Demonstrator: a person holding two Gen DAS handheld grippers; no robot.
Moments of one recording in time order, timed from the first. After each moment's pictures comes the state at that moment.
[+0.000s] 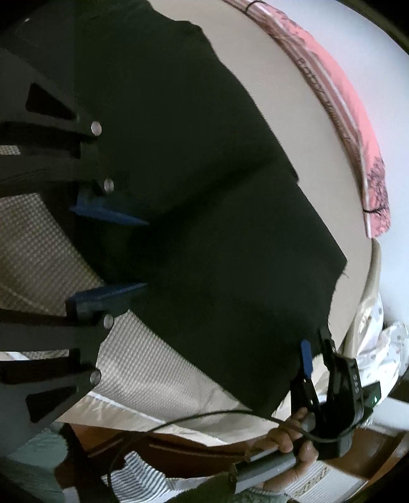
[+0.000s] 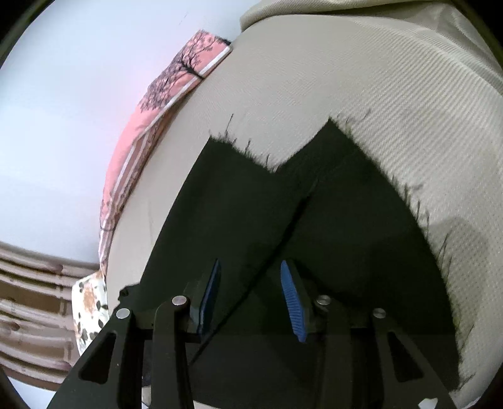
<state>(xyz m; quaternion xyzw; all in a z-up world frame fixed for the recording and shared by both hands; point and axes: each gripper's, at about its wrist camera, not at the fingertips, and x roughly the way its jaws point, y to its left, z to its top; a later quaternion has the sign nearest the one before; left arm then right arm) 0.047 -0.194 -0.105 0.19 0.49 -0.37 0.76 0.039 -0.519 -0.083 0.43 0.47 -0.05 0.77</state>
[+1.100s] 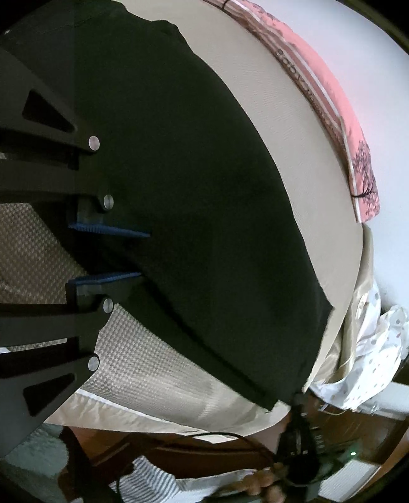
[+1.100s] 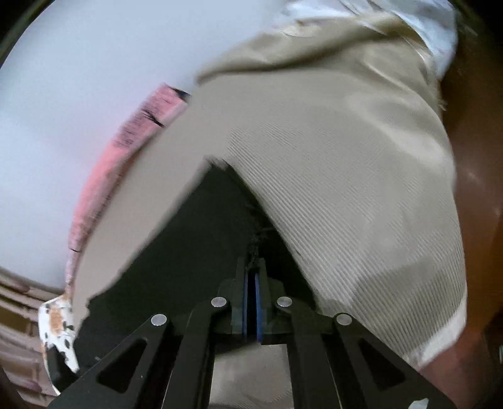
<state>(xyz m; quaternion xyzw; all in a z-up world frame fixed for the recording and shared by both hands) 0.042 -0.204 -0.103 0.22 0.47 -0.40 0.76 -0.094 -0.537 -0.081 0.39 0.44 -0.18 0.79</state>
